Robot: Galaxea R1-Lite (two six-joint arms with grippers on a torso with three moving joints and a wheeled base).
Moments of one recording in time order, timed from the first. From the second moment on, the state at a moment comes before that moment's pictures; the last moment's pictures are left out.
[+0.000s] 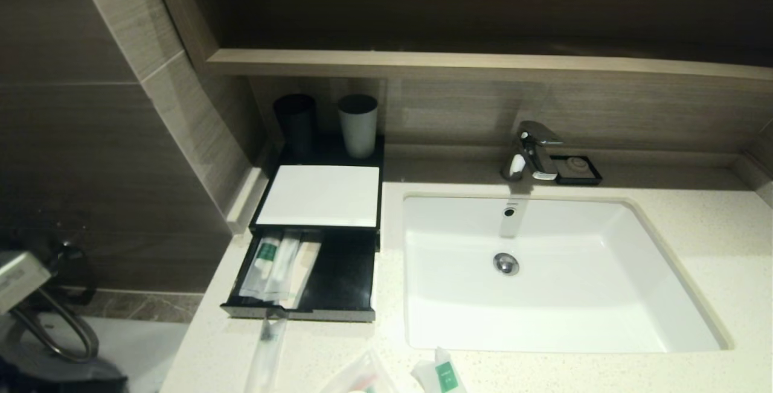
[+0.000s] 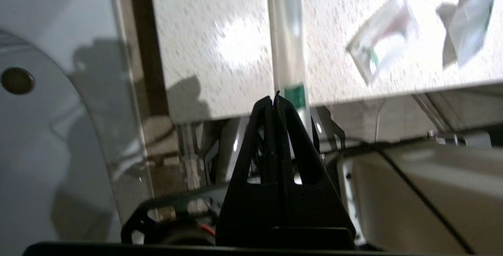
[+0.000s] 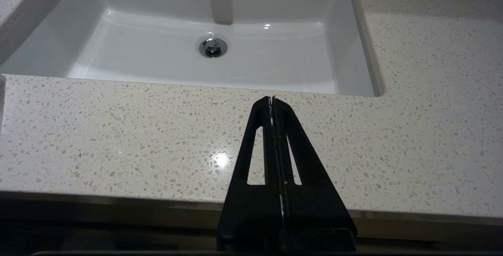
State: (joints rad) left arm -0.31 0.91 -0.74 0.62 -0.12 -0.21; right arm -0.01 0.00 0.00 0.01 0.01 -0.05
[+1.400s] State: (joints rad) left arm -0.37 0.94 -0.54 0.64 -0.09 -0.33; right arm -0.01 0.00 0.00 0.01 0.01 -0.05
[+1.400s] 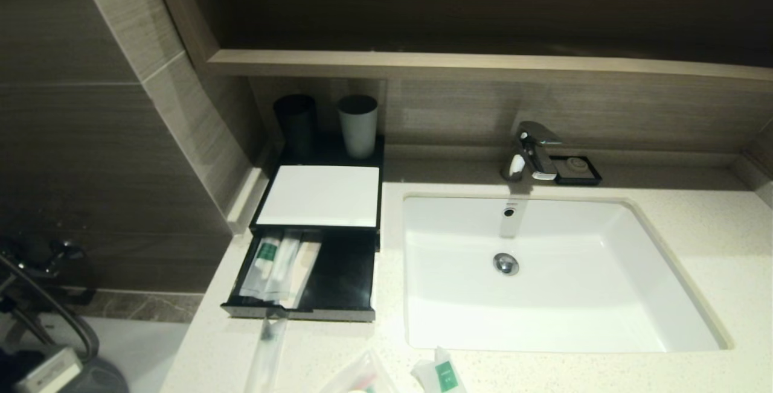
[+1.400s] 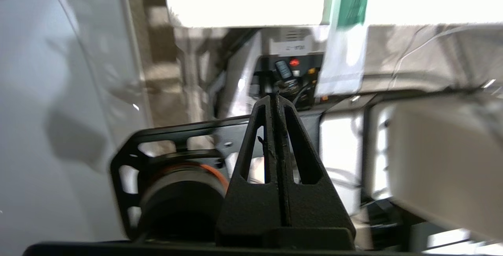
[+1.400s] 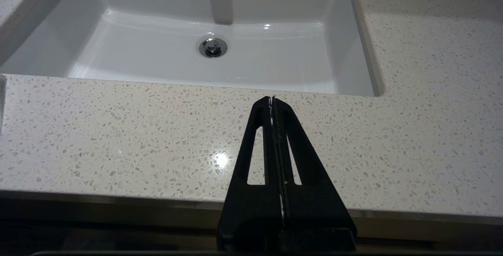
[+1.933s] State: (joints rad) left arm -0.57 1.12 -0.61 0.64 0.00 -0.57; right arm -0.01 0.00 0.00 0.01 0.01 -0.05
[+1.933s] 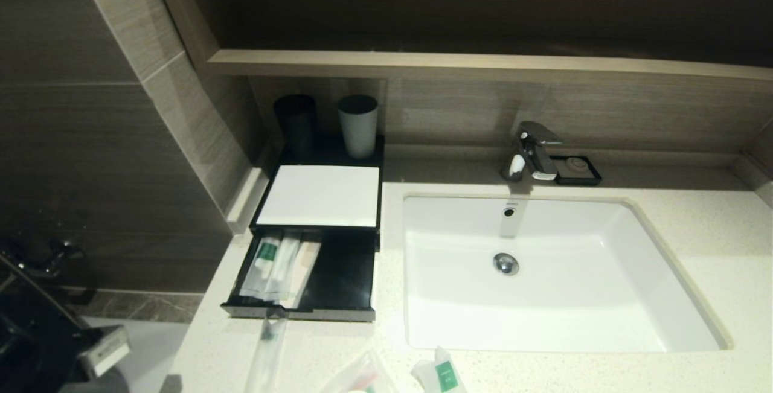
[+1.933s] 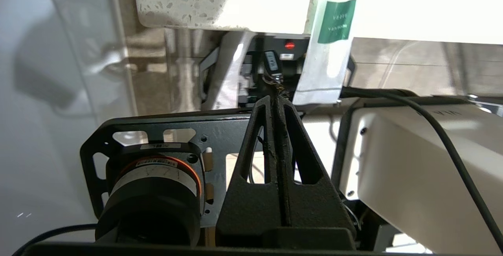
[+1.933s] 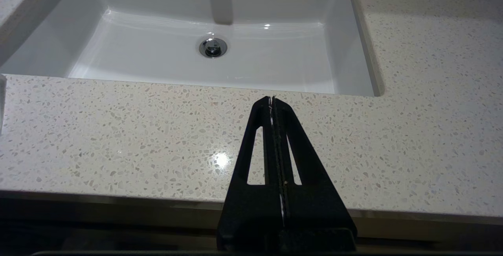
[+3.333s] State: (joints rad) left arm -0.75 1.38 -0.68 0.58 0.10 -0.81; right arm -0.01 0.00 0.00 0.01 0.01 -0.05
